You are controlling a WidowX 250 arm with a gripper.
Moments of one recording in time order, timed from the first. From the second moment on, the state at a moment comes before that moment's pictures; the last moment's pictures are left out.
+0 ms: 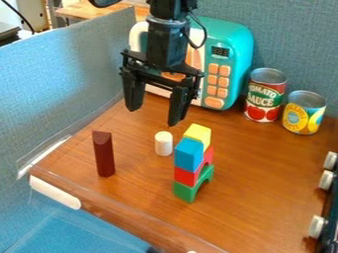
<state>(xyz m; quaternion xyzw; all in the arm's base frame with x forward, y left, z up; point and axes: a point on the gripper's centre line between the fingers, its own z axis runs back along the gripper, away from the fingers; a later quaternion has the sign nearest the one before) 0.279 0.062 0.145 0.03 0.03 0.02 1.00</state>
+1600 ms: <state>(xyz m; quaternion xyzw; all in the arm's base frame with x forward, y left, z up) 0.293 0.020 0.119 0.03 0.02 0.06 1.00</state>
